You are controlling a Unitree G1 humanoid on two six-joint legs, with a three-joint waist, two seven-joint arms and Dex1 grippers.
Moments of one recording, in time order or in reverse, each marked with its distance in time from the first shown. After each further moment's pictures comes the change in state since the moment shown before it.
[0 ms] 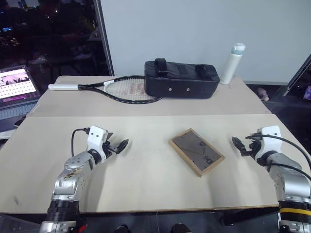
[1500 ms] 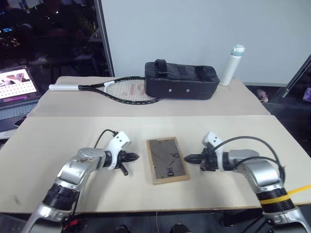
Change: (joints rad) left arm -0.100 0.236 -0.268 -0.110 -0.012 0.381 -0.303; right arm -0.129 0.045 0.444 -0.165 0.099 0.310 0.589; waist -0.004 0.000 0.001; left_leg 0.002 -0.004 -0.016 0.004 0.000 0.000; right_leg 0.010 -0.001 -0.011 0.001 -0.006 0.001
